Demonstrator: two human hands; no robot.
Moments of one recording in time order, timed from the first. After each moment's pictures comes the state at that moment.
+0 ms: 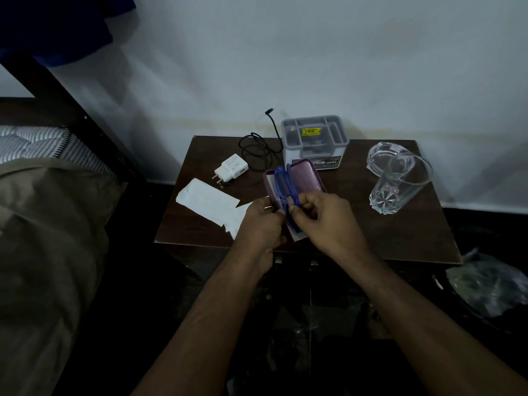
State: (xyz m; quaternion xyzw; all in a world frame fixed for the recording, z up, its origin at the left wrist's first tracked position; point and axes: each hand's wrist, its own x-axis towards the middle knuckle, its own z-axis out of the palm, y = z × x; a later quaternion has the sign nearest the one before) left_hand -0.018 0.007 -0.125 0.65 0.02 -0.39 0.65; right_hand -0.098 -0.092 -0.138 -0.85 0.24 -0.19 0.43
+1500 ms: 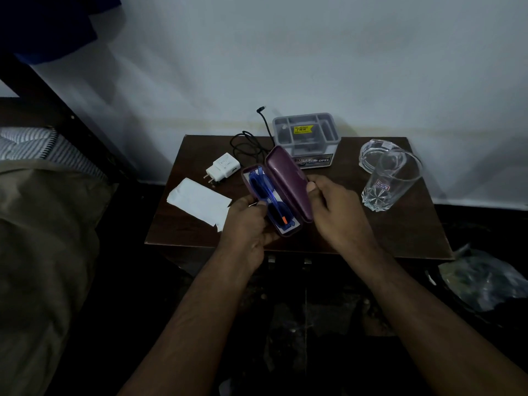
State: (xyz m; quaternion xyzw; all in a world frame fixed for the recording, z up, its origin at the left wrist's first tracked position) left_hand -0.012 0.010 -0.120 0.60 0.10 -0.38 0.70; right_hand -0.111 -0.109 -0.122 -0.87 0.28 -0.19 0.35
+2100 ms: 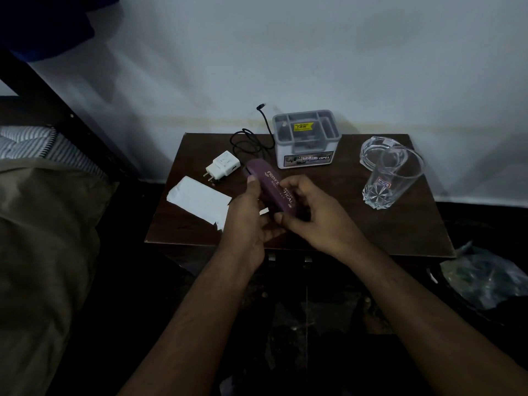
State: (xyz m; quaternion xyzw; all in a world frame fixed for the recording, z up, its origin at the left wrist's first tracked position) left_hand -0.013 0.009 -0.114 0.60 0.08 -0.38 0.70; right_hand -0.107 -0.099 -0.134 -0.86 0.19 -0.12 0.47
